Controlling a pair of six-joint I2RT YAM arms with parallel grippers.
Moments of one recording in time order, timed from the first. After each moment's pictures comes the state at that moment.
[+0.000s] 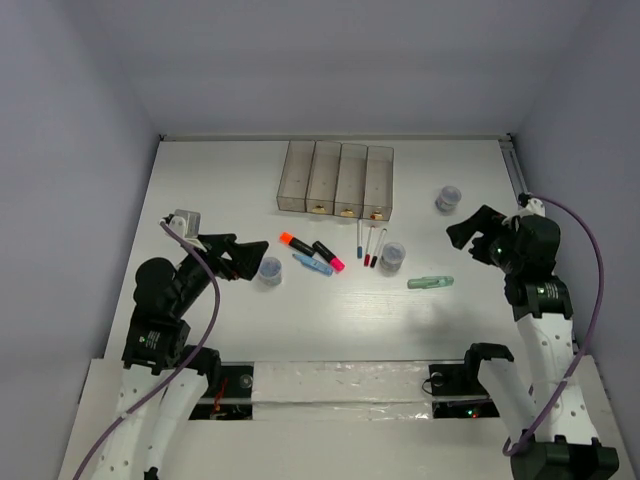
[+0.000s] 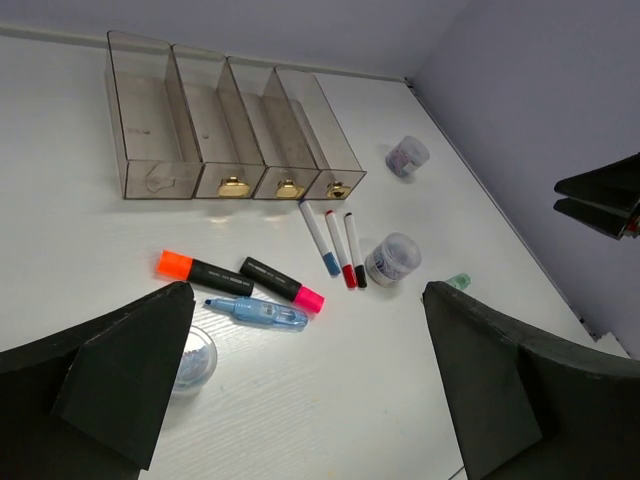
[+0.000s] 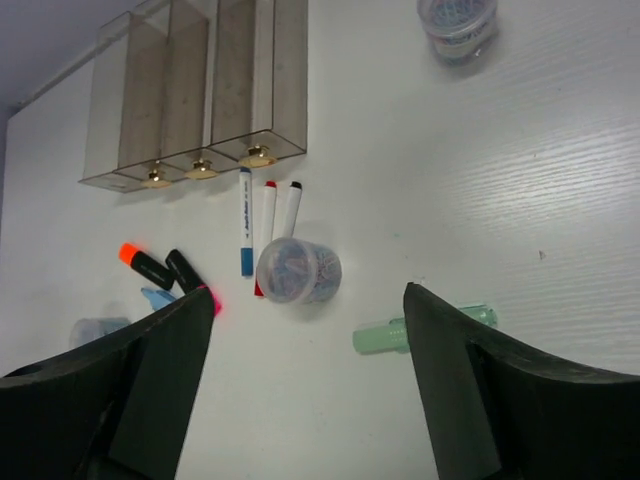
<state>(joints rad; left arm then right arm) -0.21 0.42 0.63 -0.27 0.34 -0.45 -0.08 0.69 0.76 -0.50 -0.26 0.50</state>
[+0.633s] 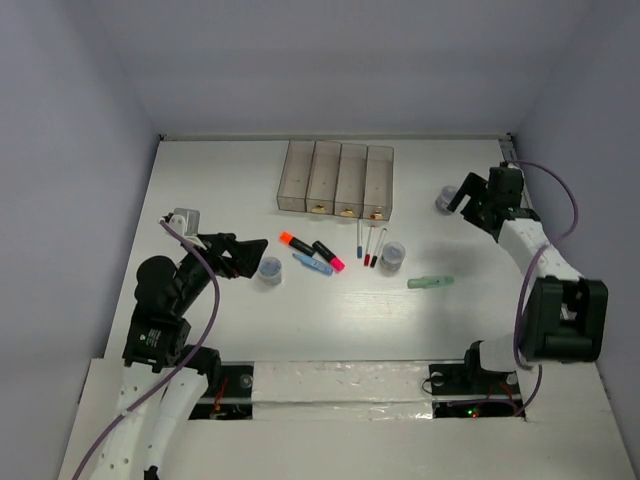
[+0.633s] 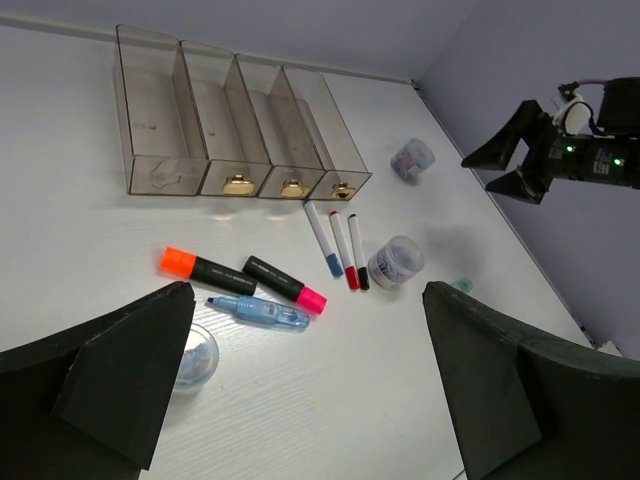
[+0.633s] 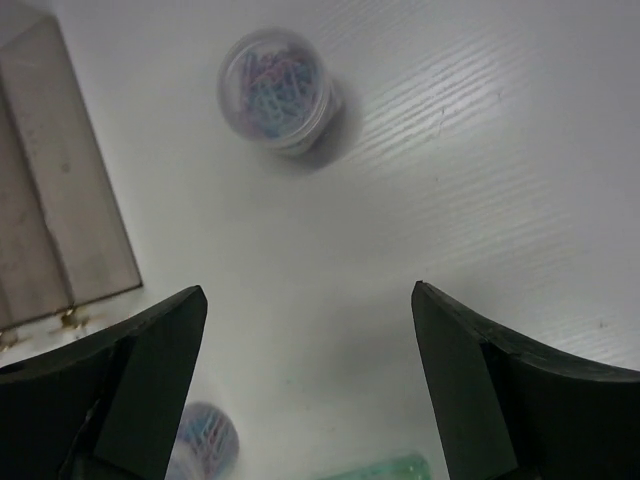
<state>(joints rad) -0.21 0.42 0.63 -0.27 0.32 -0.47 -0.08 1.36 0.94 -0.29 0.04 0.47</state>
